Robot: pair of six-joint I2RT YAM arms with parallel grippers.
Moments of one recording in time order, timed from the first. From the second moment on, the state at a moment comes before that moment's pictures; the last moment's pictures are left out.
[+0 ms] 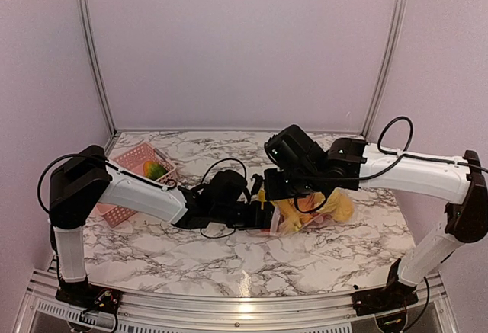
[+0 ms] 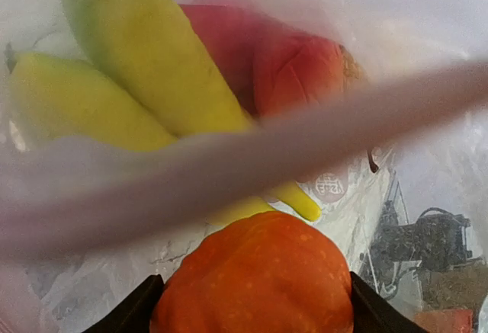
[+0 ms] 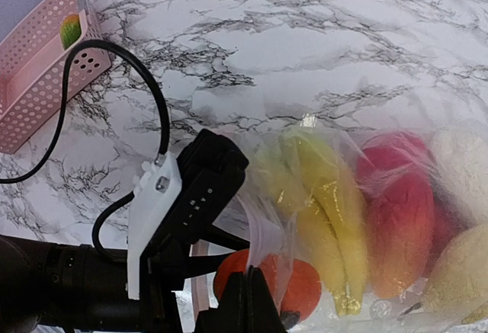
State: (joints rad) left arm -1.07 1.99 1.16 0.29 0.20 -0.83; right arm 1.04 1.54 1.30 -0.67 0.34 0.68
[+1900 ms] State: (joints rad) left arm -0.41 1.26 0.79 -0.12 -0.23 -0.86; right arm 1.04 1.41 1.26 -0.66 0.41 0.66
